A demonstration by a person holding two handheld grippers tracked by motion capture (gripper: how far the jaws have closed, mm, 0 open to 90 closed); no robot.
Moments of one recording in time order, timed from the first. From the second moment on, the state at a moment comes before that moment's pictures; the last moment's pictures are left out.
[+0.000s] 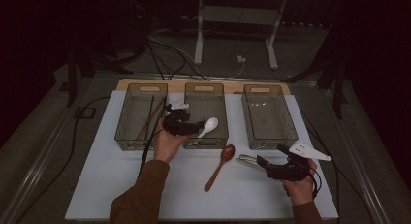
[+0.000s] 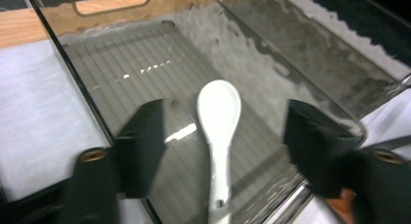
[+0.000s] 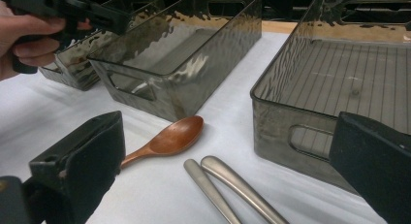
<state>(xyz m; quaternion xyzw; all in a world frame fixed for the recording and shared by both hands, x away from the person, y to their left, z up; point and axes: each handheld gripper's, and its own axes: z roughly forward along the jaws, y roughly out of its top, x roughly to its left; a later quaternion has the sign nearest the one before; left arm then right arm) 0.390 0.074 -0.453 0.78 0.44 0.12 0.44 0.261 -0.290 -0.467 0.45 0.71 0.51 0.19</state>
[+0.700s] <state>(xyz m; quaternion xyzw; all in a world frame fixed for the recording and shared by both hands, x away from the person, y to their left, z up) 0.359 0.054 -0.443 0.78 0.41 0.12 0.46 0.260 -0.292 -0.466 0.45 0.71 0.51 0.20</state>
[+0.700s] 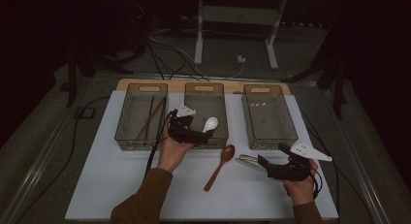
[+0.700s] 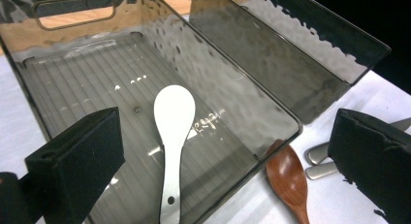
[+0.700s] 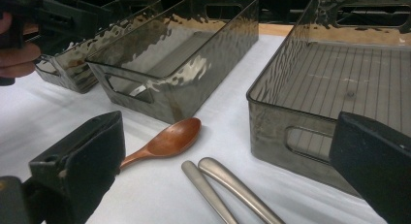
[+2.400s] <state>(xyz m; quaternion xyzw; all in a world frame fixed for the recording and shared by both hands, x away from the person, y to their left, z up) 0.303 -0.021 -0.487 0.86 0.33 0.08 0.37 0.260 -0.293 -0.465 0.45 0.71 0.51 0.20</state>
